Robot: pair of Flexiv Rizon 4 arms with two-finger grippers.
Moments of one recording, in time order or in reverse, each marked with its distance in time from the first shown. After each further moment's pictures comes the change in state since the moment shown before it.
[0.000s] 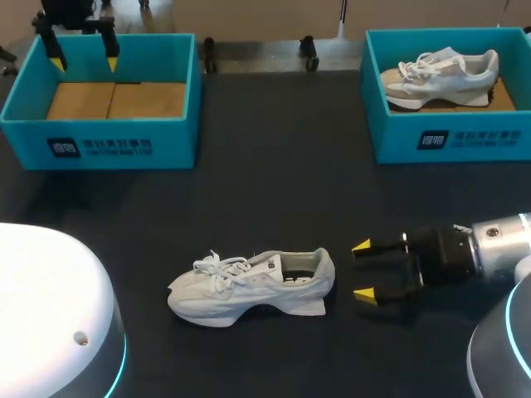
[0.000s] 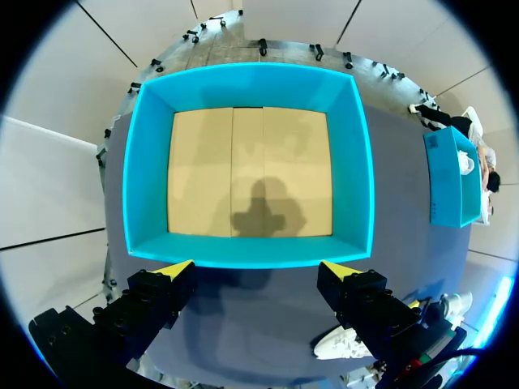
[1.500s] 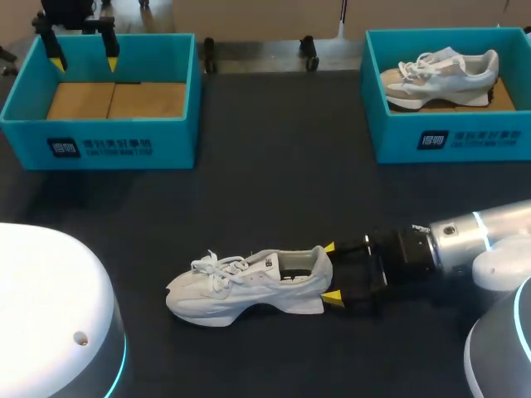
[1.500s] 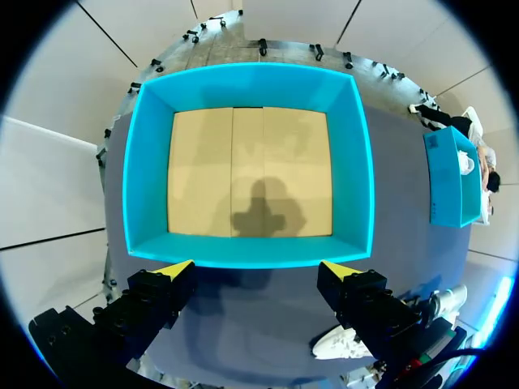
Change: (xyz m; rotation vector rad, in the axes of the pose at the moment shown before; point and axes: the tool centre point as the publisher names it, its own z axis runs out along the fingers) left arm 0.000 0.000 0.000 0.000 0.000 0.000; right arm -0.002 0.004 0.061 -0.032 0.091 -0.014
